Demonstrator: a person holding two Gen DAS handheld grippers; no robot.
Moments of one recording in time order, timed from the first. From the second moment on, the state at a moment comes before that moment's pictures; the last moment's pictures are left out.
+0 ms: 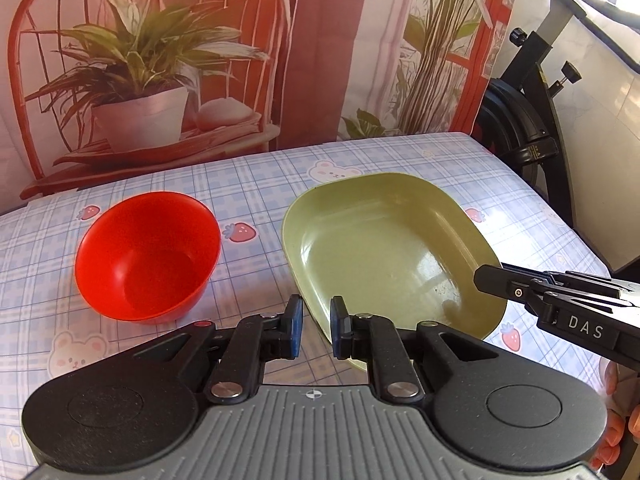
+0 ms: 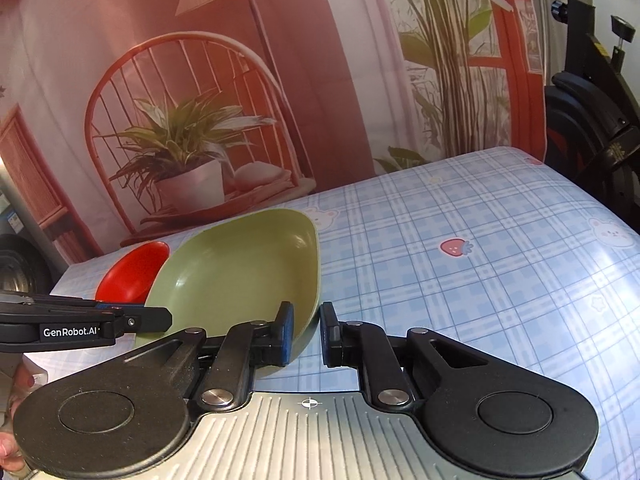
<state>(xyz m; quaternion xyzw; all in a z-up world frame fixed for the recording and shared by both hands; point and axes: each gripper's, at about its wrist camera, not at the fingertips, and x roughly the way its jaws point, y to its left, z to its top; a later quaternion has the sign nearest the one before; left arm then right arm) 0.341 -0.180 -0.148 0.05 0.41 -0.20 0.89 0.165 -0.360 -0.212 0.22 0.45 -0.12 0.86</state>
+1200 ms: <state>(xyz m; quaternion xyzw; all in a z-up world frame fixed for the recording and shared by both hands) 0.193 -0.015 -0.113 -0.01 0.38 -0.19 0.91 0.090 -0.186 -0.145 0.27 0.48 -0.01 0.84</state>
